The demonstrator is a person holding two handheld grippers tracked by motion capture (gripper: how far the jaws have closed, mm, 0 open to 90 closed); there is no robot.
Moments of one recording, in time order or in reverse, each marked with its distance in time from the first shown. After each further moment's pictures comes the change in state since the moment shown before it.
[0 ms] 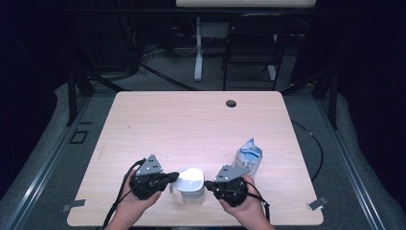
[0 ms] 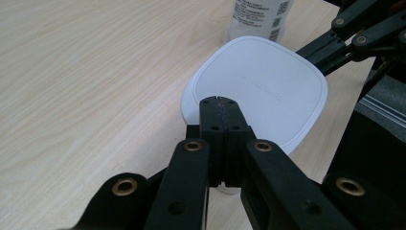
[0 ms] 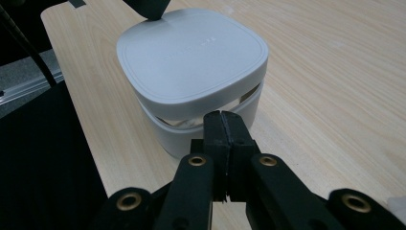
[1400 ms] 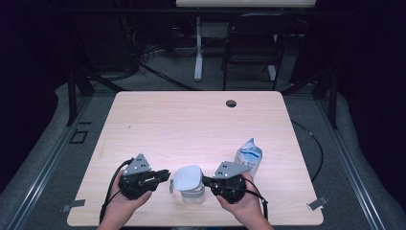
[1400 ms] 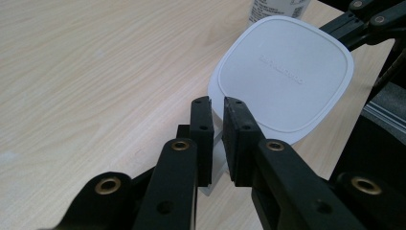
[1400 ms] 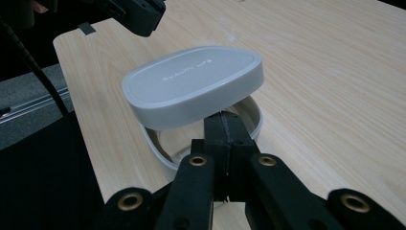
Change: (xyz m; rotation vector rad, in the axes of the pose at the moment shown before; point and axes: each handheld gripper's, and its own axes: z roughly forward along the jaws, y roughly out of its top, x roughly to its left) left arm 0.012 -0.009 -0.021 -0.031 0.031 -0.031; right arm 0.000 0.012 -0.001 -0.074 0.013 0.001
